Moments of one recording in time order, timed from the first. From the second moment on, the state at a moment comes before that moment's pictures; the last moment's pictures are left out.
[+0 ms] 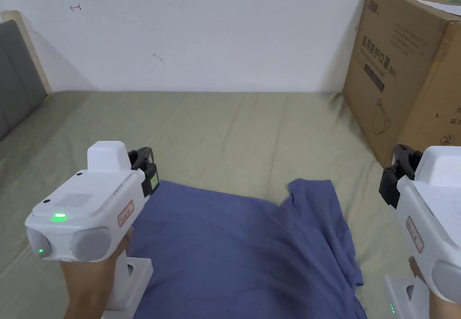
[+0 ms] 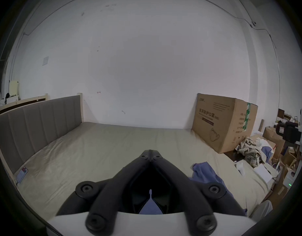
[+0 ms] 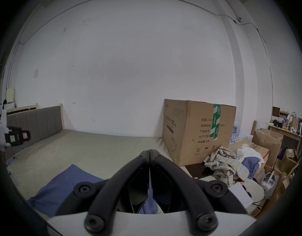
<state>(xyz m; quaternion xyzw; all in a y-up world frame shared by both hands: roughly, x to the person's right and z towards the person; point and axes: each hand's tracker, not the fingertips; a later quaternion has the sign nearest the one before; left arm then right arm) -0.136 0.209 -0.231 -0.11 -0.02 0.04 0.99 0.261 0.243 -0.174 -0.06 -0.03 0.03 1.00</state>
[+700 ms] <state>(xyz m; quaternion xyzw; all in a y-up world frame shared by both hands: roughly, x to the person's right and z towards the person) -0.209 0.096 -0.514 -0.39 -0.02 0.11 0.92 0.274 0.179 -0.320 -0.14 -0.03 0.05 0.99</state>
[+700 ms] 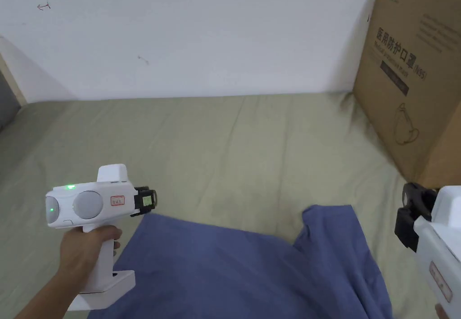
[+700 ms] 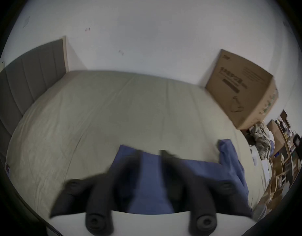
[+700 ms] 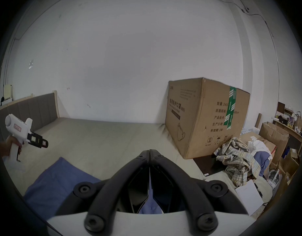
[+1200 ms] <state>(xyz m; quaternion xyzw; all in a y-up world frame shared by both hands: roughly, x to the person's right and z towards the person) -0.185 -0.029 -0.585 -0.50 0.01 0.01 0.86 0.287 0.107 -0.382 -0.23 -0.04 0.05 0.97</state>
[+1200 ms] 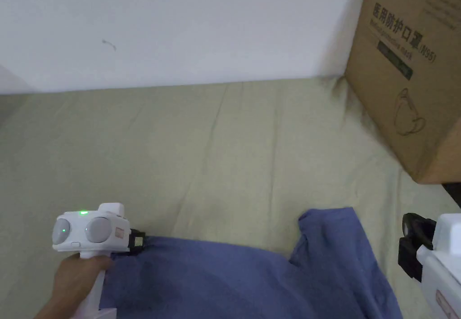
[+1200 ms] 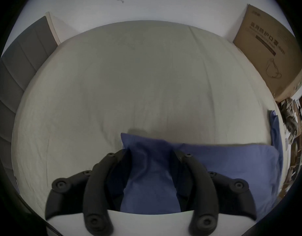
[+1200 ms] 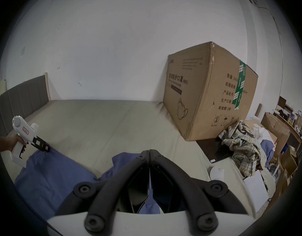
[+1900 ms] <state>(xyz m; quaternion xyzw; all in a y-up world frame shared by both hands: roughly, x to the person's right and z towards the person) -0.210 0.102 -0.513 -0.39 -0.07 0.03 0.92 0.315 -0.037 -0.463 -0.51 -0.03 0.02 0.86</state>
